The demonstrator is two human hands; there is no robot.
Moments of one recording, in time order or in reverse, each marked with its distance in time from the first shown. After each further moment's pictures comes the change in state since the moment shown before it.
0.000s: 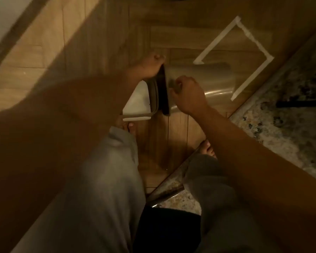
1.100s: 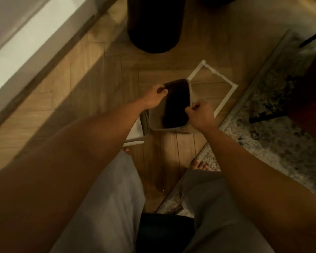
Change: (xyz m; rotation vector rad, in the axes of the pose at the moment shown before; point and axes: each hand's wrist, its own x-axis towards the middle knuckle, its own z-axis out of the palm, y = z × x) left_hand -0.070 0.072 0.012 -0.038 -0.060 0.189; right_hand -0.052 0.040 -0.077 0.278 0.327 0.256
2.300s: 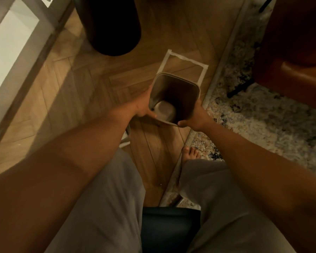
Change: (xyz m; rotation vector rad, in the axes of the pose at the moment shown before) left_hand -0.019 0.050 0.066 0.391 -0.294 0.296; right_hand -0.023 0.107 -0.062 0.005 -0.204 -0.032
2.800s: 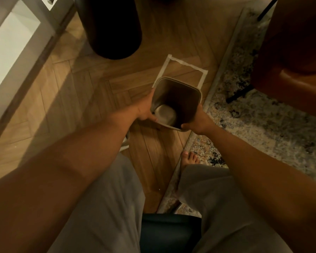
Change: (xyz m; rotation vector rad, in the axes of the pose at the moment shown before) left_hand 0.009 -0.001 0.003 0.065 0.002 -0.069; right_hand 0.011 0.011 -0.002 -0.092 0.027 0.009
